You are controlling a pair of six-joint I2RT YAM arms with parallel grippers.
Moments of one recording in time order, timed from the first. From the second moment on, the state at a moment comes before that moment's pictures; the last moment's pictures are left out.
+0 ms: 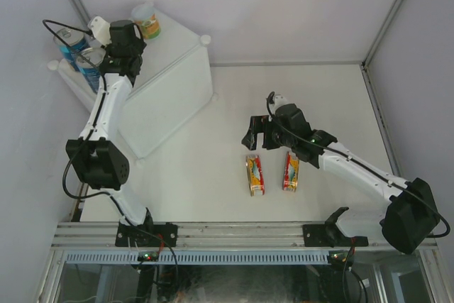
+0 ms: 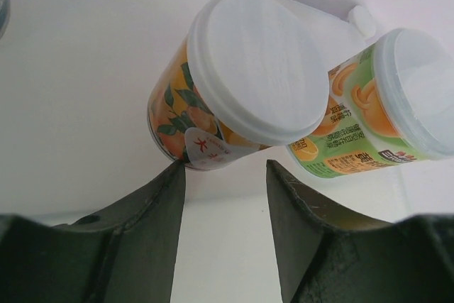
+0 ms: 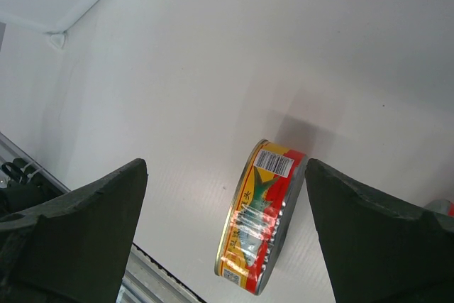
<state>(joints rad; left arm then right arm) -0.05 1.76 1.83 -0.43 -0.53 -0.80 0.66 1.24 0.91 -0.31 -0.09 0.50</state>
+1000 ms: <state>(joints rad) -0.10 1.87 1.96 -0.32 -0.49 -0.59 0.63 1.28 0.93 -0.29 -0.11 0.50</state>
